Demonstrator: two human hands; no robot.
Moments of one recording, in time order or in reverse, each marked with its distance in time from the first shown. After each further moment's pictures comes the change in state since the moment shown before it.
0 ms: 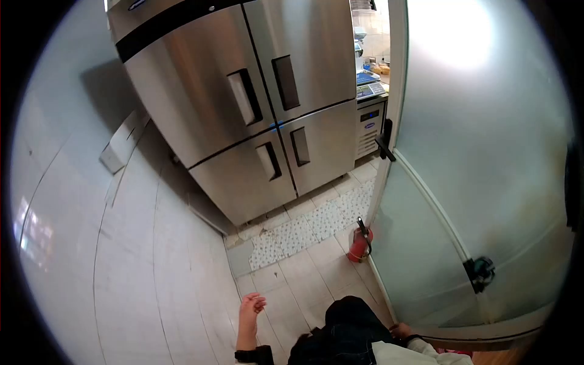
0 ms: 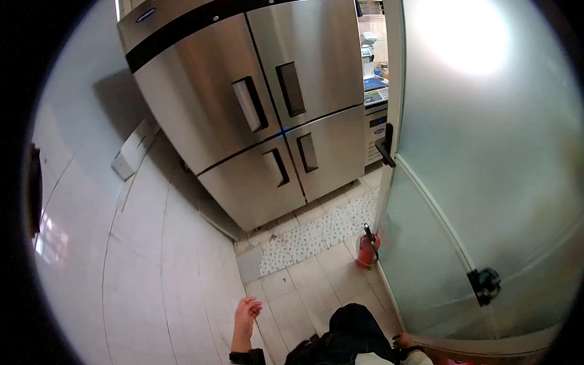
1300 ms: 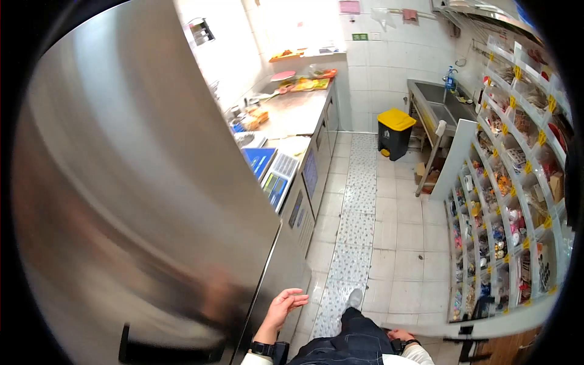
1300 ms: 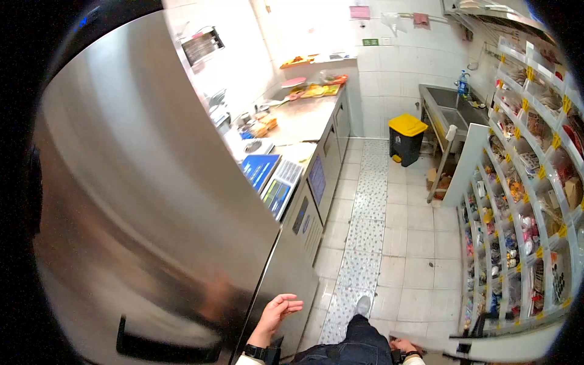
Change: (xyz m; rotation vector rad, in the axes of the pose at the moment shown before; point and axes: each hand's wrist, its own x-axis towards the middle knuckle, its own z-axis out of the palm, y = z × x) left_hand 0.692 0.237 0.614 0.328 -1.350 -0.281; right_hand 0.275 -0.469 -0.256 0.997 0.430 -0.008
